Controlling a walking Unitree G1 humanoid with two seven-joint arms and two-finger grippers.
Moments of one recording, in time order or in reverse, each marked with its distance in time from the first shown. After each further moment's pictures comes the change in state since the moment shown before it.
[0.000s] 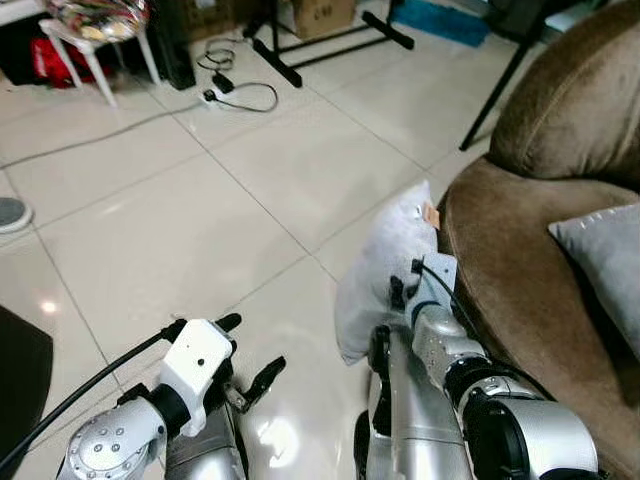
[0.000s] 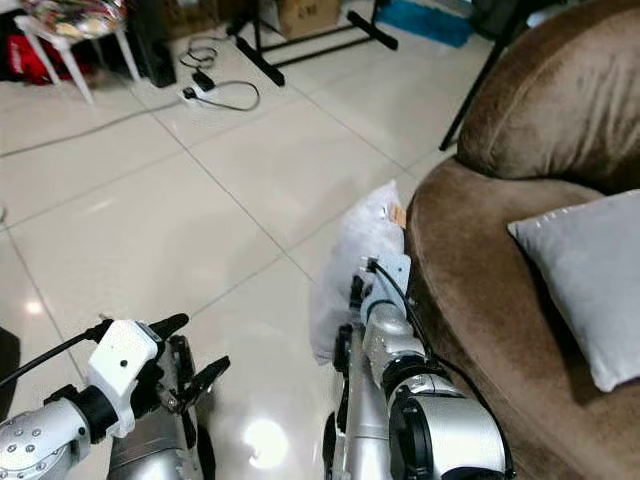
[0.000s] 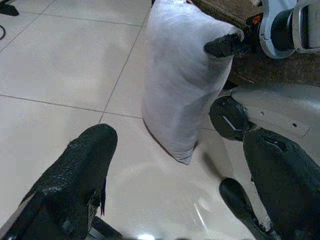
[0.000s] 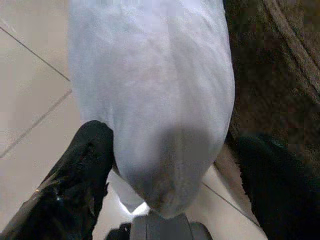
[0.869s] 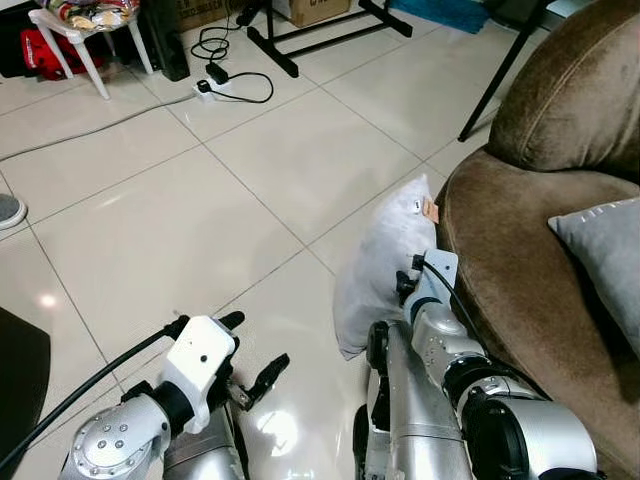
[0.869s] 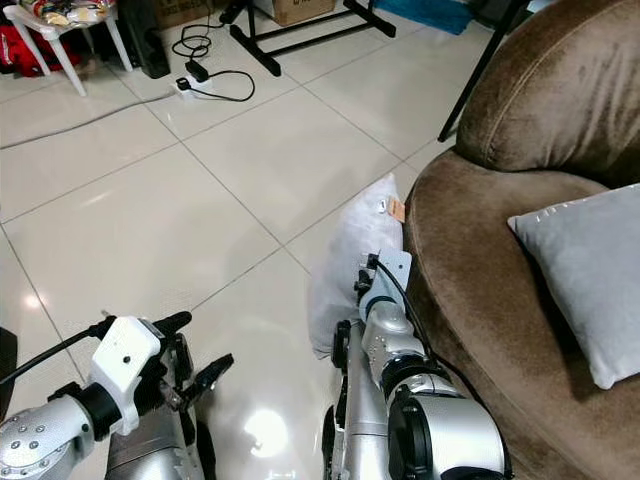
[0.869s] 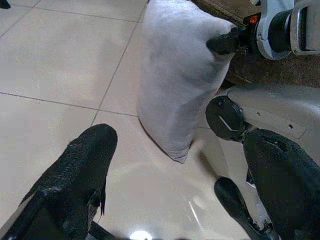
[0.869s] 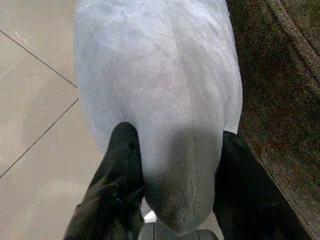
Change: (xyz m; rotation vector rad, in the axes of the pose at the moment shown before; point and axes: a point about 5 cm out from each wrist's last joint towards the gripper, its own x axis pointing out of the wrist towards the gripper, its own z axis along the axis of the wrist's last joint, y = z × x) left arm 0.003 -0.001 0.002 -0.011 0.000 -0.005; right arm 0.000 0.004 0.002 0.013 -0.022 0.037
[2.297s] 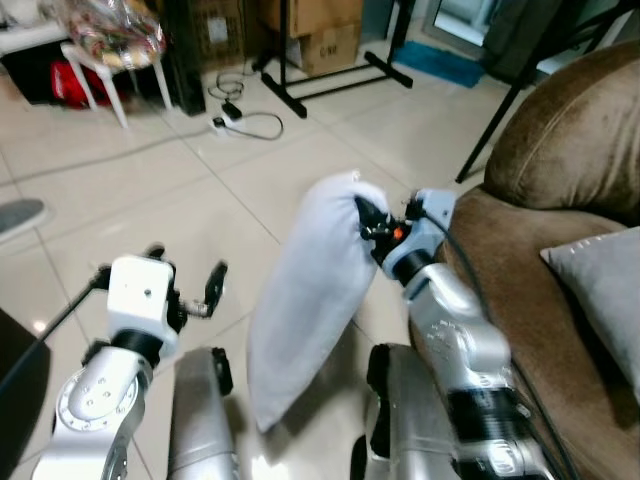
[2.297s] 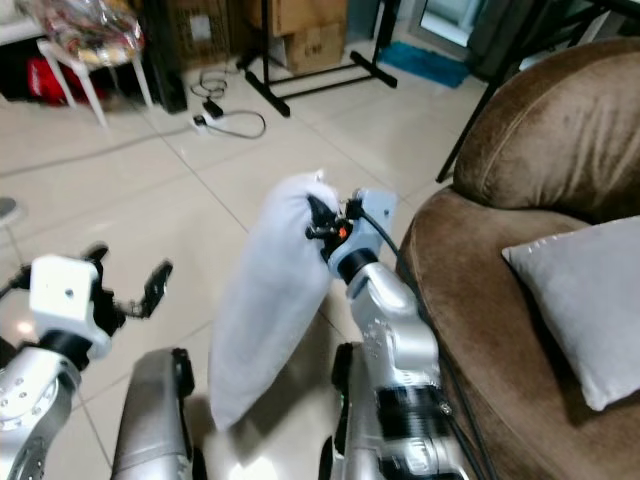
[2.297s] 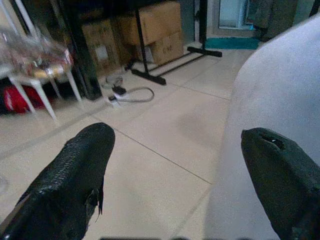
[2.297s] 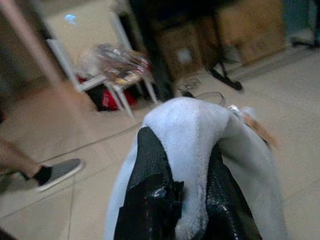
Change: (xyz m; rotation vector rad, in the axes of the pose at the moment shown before) left arm 0.002 0.054 0.032 -0.004 -0.213 0.522; right arm -0.080 0.052 0.093 0.091 -0.424 0.619
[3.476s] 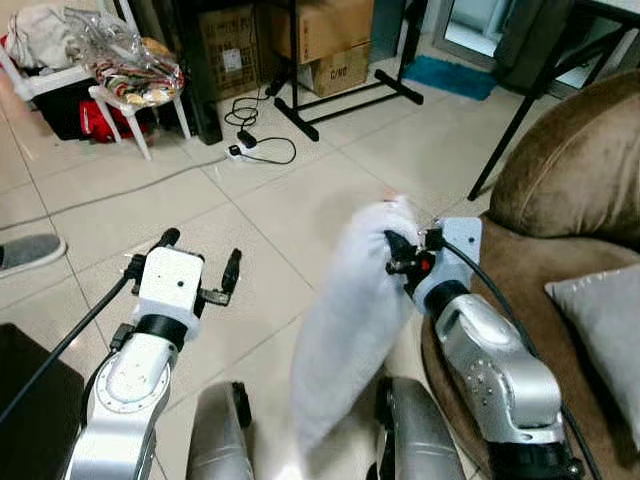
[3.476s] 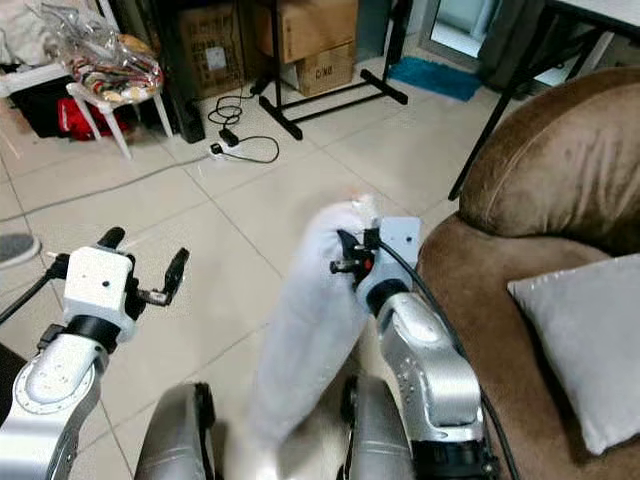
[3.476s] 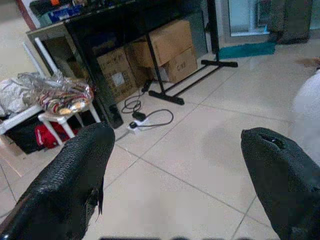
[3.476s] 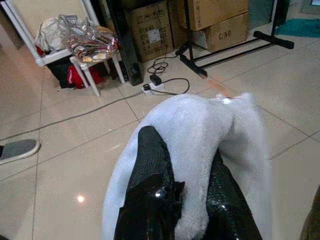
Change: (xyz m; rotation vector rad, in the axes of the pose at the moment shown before) left arm 0.021 -0.012 -0.007 0.079 -0.039 0.032; right arm -0.042 -0.019 -0.008 -0.141 0.178 -0.176
